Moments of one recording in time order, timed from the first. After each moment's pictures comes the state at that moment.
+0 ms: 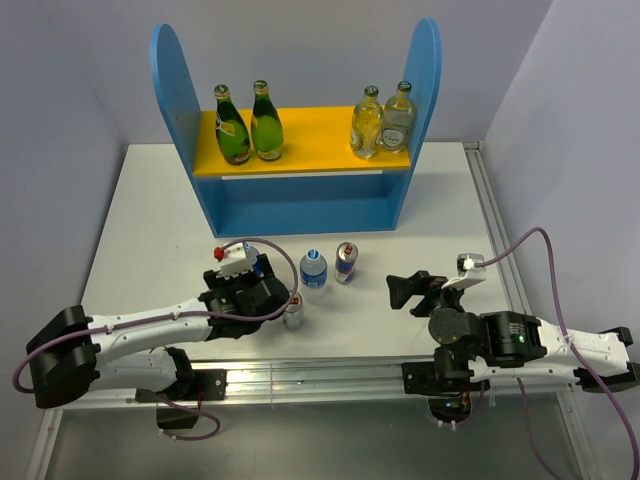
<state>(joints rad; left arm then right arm) -1.09 1.15 0.61 -0.45 -1.07 -1.12 1.46 0.35 0.63 -0.87 1.15 1.02</state>
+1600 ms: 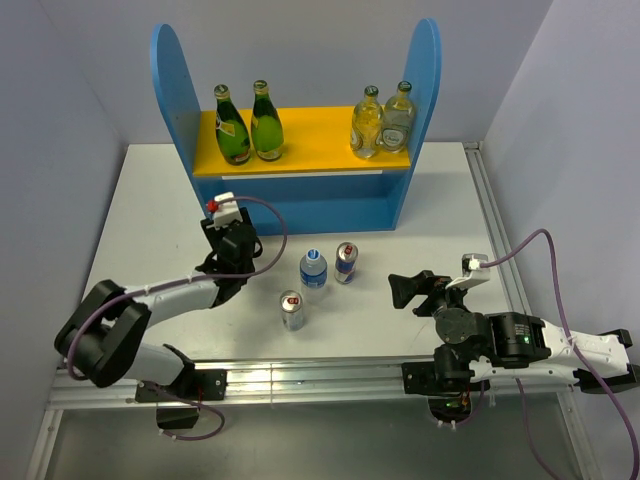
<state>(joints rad) -0.64 1.37 0.57 0.50 -0.95 -0.32 1.46 0.31 0.63 -0.85 1.14 0.98</state>
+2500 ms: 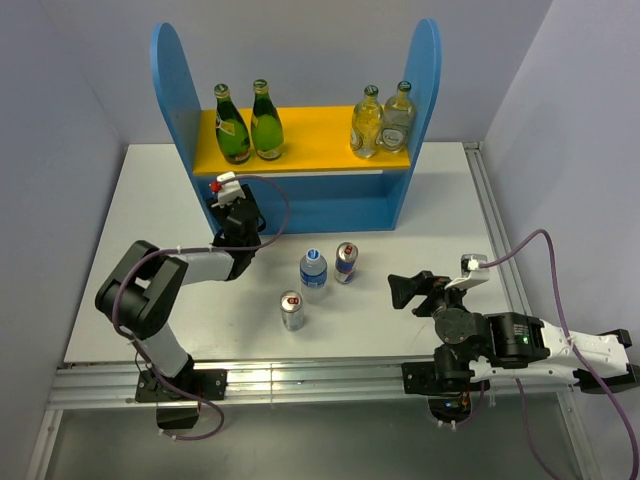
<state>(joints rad) -0.52 1.68 0.74 0.77 -0.88 -0.27 1.46 0.31 0.62 -0.84 1.14 0.98</state>
